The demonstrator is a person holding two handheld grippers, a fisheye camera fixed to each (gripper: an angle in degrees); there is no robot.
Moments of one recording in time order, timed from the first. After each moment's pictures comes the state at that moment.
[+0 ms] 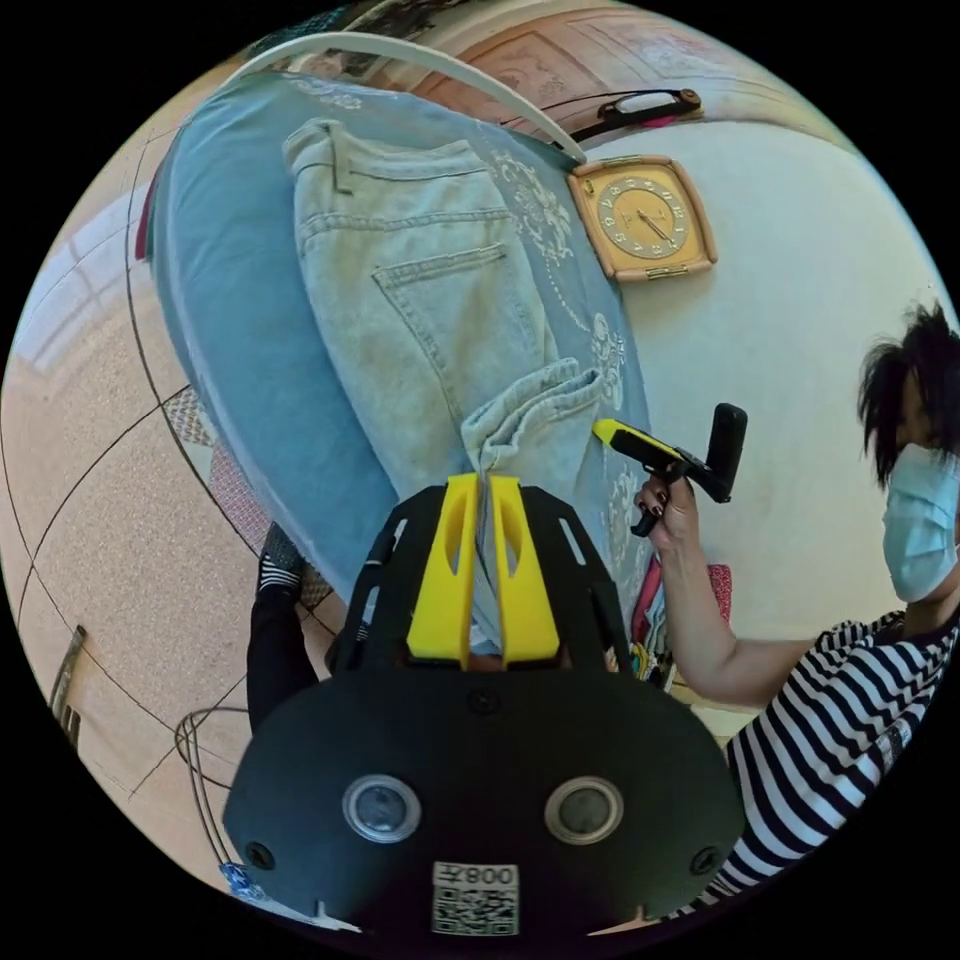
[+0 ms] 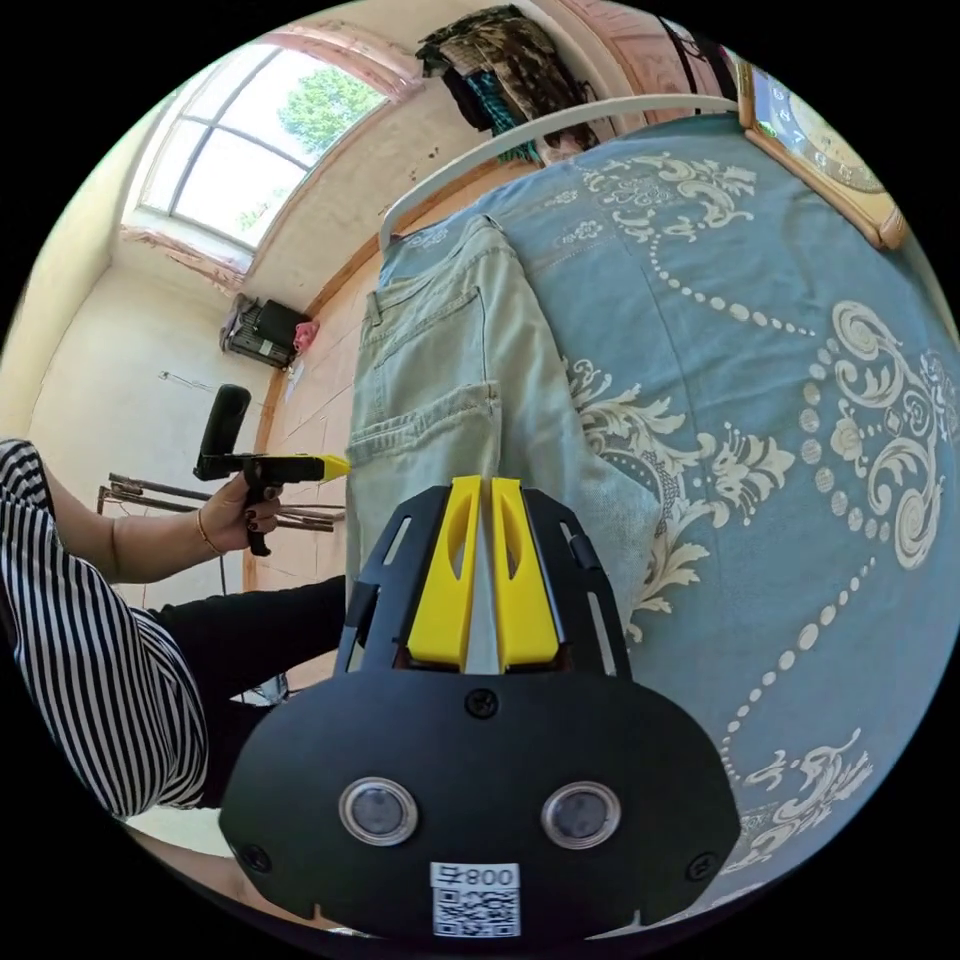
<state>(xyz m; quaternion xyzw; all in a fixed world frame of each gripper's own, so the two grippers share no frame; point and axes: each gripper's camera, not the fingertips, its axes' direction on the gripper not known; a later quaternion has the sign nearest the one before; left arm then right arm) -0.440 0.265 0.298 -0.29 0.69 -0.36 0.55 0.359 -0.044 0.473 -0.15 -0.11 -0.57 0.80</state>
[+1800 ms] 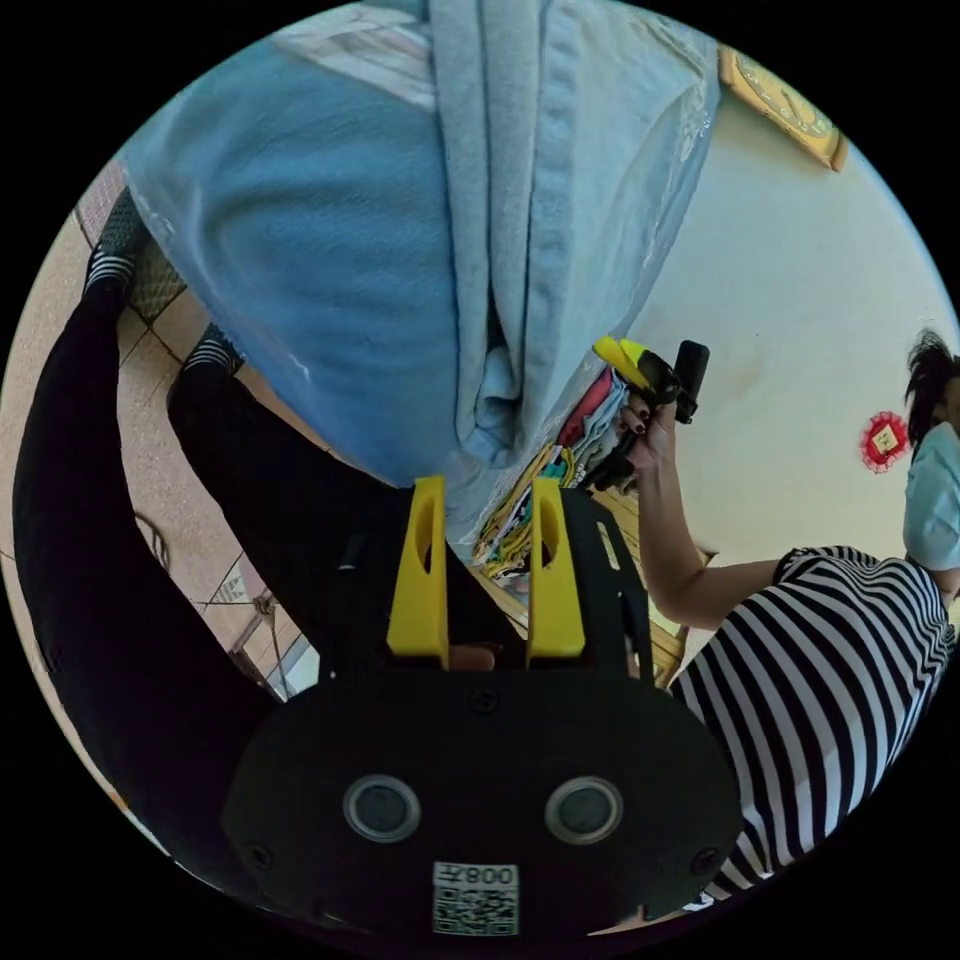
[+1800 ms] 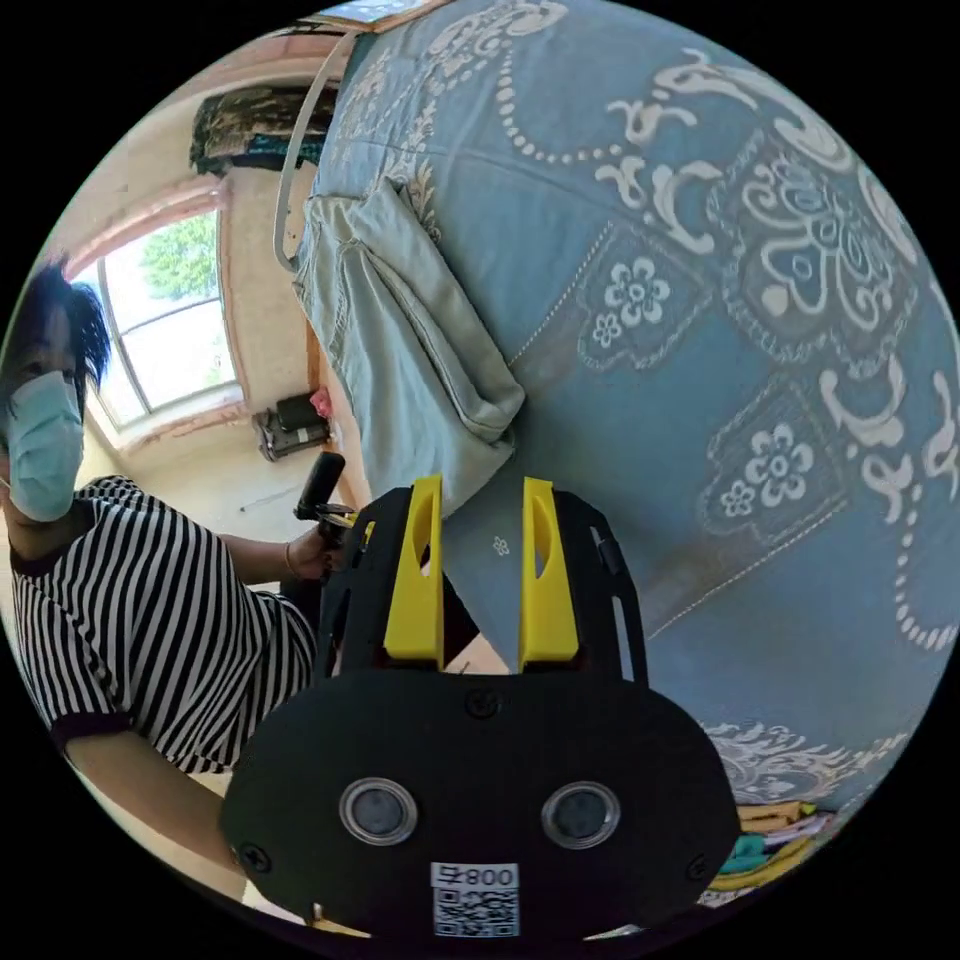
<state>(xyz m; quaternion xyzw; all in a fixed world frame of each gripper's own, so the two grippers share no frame) -0.319 0.304 0.207 -0.48 0.81 -0.21 0.26 0.554 -0.093 0.421 -0.31 -0.16 -0.30 0.89</state>
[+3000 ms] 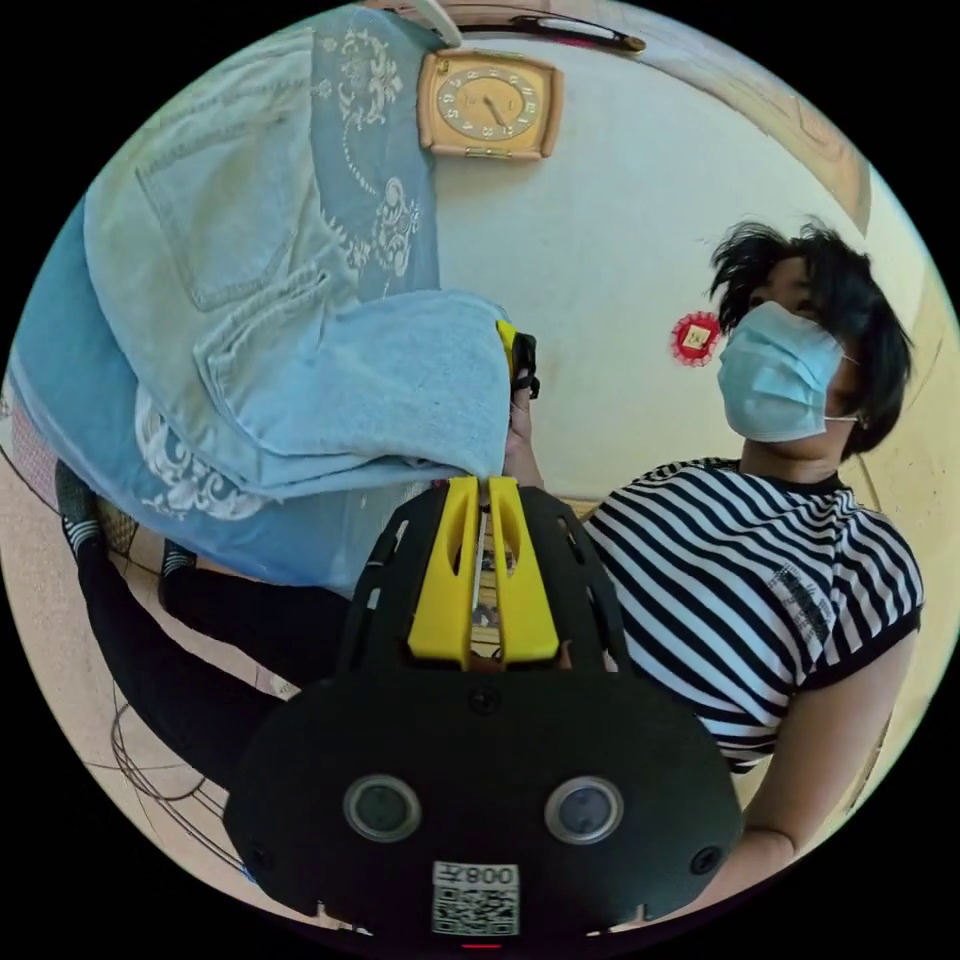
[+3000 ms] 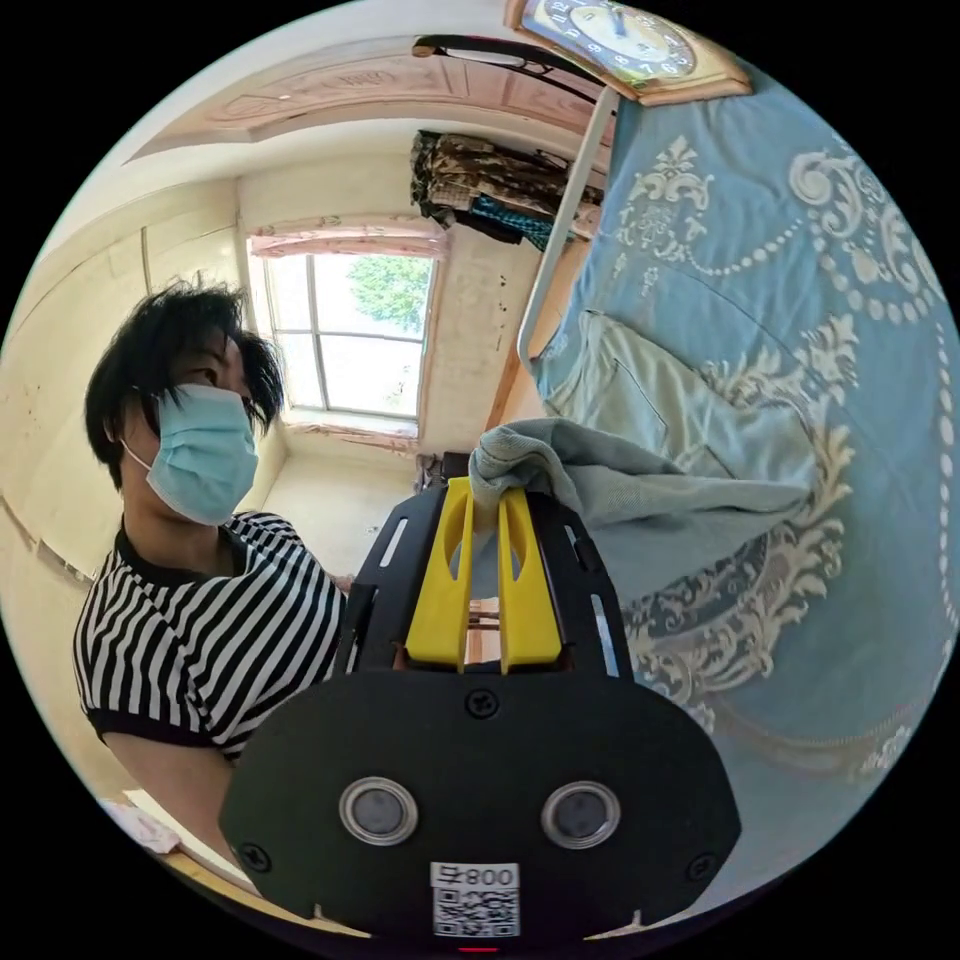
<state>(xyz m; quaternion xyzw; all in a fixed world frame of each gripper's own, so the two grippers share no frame) -0.615 0.217 0.144 -0.22 0.91 -0.26 0.25 0.420 -0.122 0.439 -0.22 -0.44 -0.34 0.80</state>
